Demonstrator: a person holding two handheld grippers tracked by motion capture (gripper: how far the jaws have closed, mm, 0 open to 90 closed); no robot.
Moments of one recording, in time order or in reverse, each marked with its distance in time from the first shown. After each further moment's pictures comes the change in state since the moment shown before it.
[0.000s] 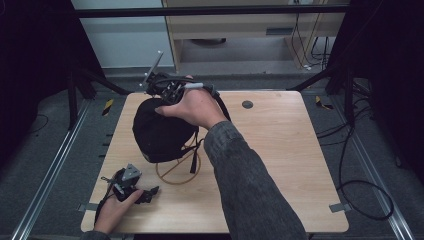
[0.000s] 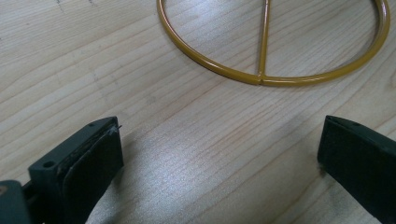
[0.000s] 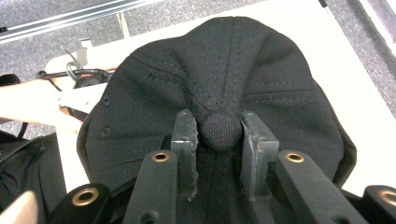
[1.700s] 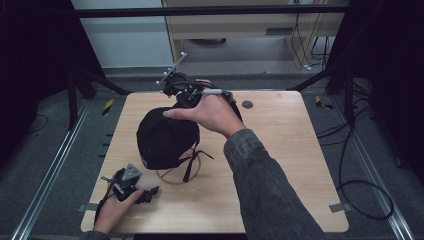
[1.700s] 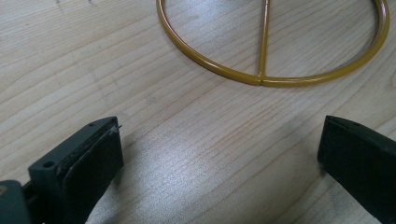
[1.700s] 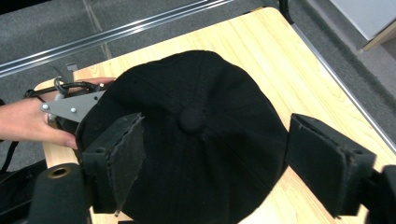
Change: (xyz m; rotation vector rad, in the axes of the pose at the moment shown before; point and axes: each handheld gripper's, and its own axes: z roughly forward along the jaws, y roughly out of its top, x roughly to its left) left arm 0.000 0.000 0.000 -0.003 -0.001 0.000; right arm -0.001 -0.033 -0.022 -0.126 -0.077 0.080
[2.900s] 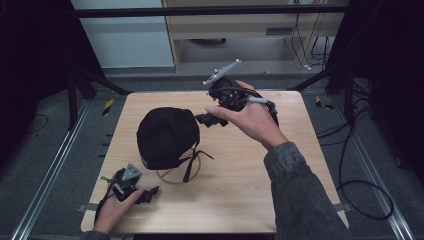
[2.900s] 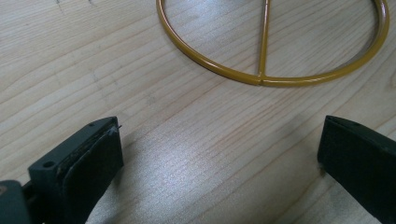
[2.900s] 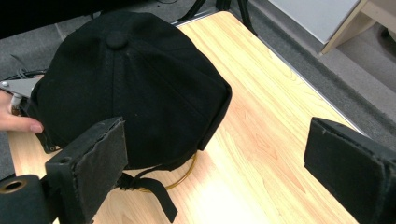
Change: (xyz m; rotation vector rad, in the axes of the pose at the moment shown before) left arm 0.000 0.000 0.000 0.000 0.000 0.000; right arm -0.034 -0.076 -0.043 -0.126 -0.093 0.083
